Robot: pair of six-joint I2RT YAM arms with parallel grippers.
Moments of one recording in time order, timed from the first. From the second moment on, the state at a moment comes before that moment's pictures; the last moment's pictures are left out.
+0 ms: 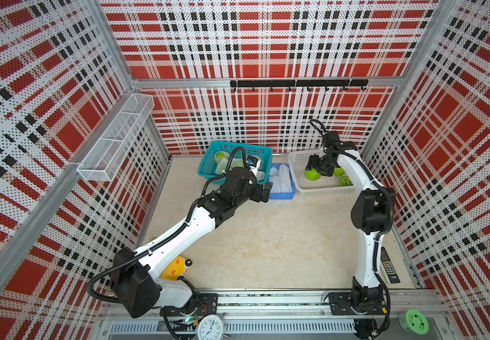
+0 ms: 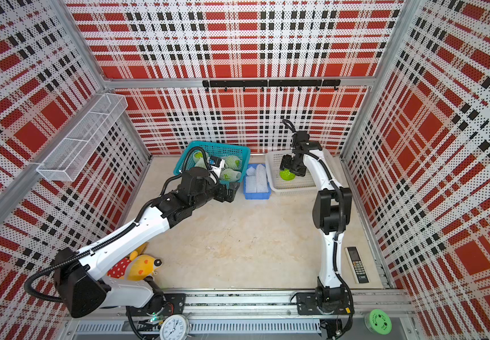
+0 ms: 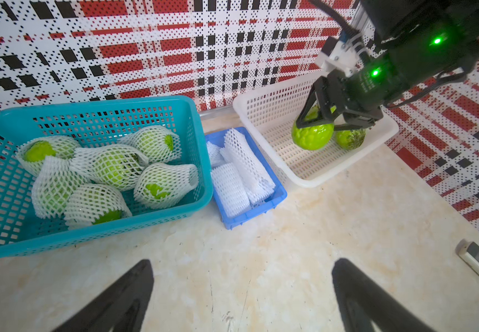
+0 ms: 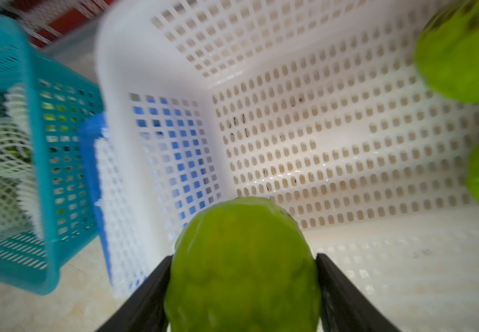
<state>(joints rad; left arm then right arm) -0.68 1.36 1.20 -0.28 -0.12 -0.19 0.14 2.16 2.14 -1.05 -0.13 0.38</state>
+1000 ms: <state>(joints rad) -0.69 0.85 0.77 -0.38 -0.21 -0.61 0.71 1.29 0.90 -0.51 -0.02 0.28</state>
